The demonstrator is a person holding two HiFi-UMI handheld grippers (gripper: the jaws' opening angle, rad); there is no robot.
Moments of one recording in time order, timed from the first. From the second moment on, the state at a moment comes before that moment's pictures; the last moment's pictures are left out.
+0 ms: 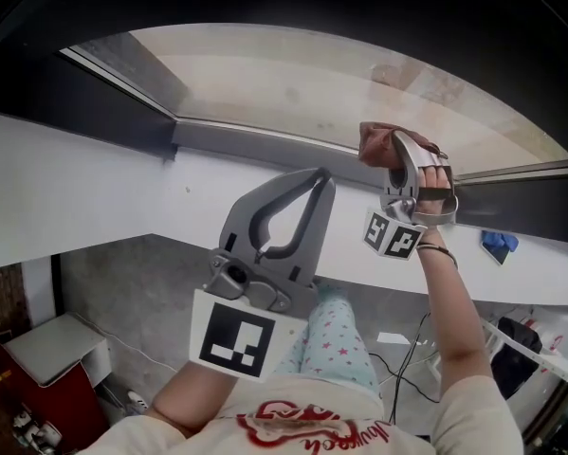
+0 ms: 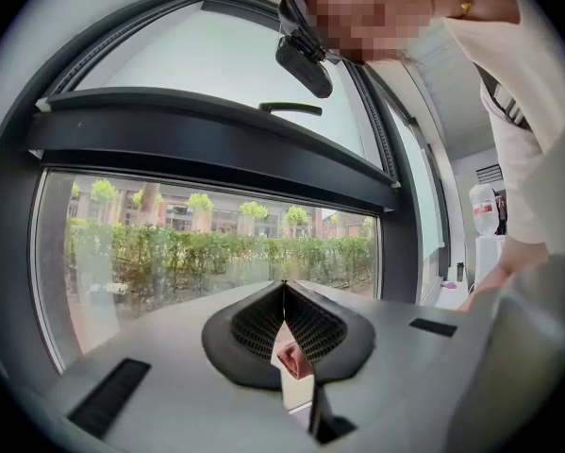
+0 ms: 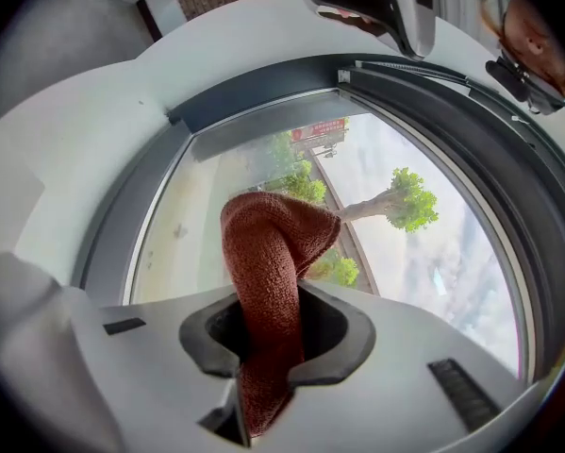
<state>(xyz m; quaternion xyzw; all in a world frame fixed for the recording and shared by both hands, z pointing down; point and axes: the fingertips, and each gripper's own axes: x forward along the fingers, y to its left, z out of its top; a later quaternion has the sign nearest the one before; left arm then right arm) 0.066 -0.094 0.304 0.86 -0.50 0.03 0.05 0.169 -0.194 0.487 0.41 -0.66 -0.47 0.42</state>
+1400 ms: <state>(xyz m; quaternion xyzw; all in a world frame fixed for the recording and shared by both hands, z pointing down) 0.043 -0.080 0.344 0.85 -0.52 0.06 0.07 0.163 -0.193 0.680 0.32 -0.71 -0.37 0.51</state>
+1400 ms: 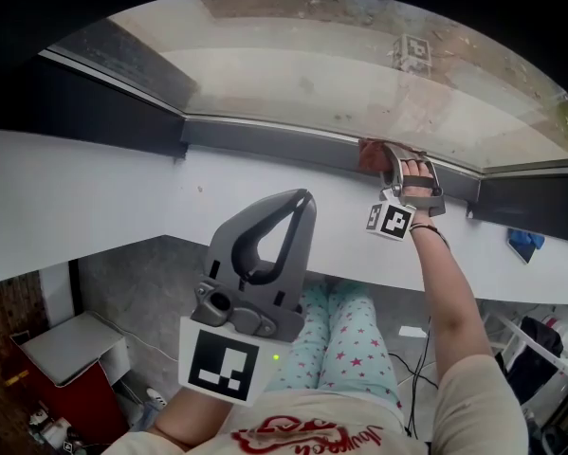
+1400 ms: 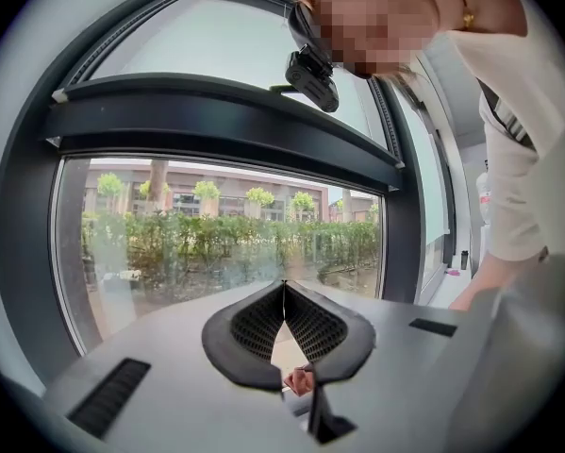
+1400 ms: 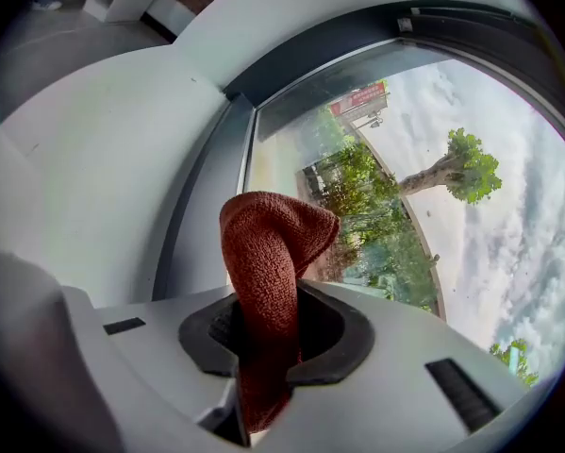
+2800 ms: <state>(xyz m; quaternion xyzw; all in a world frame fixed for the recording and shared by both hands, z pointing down) 0.047 -0.065 0.295 0.84 -0.54 0.00 0.08 0.149 -0.153 0.292 0.43 -0.69 -0.49 0.32</state>
